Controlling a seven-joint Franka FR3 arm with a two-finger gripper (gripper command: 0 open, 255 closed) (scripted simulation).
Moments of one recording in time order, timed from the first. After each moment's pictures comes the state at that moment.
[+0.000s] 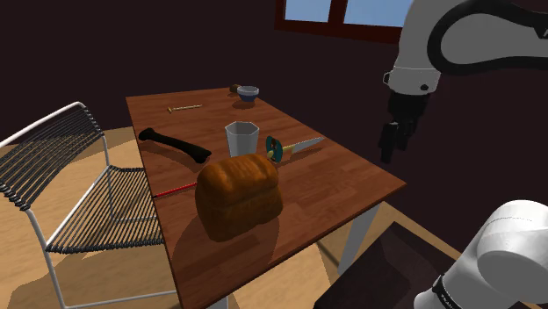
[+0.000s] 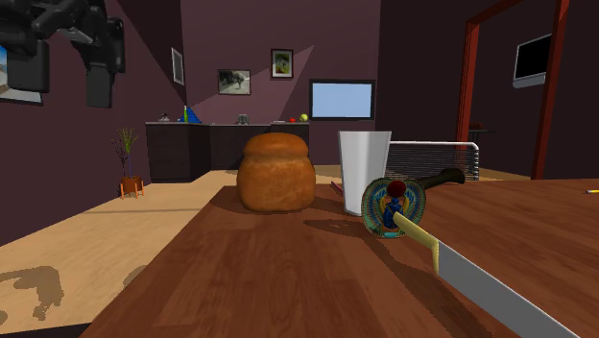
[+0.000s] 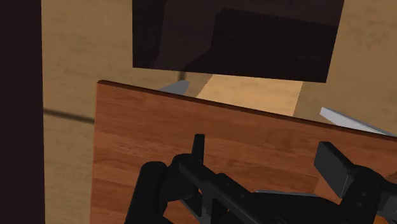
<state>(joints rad) -0.01 -0.82 0.07 -2.43 0.02 1.51 0.01</state>
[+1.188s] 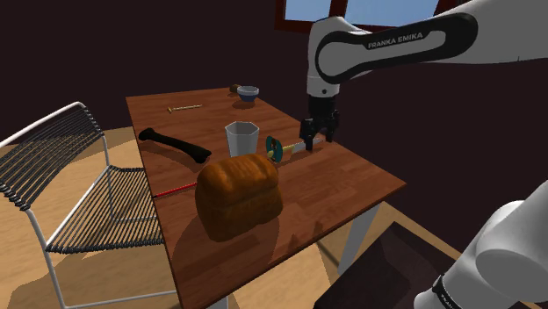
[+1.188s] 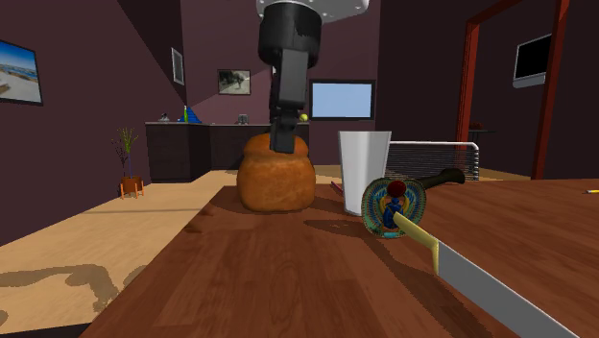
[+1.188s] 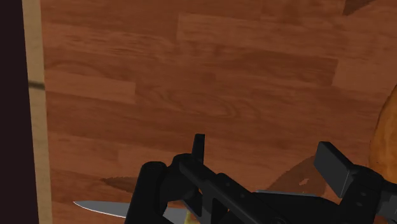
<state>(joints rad) -0.03 -0.16 0.16 -2.03 -0.01 1.76 0.15</state>
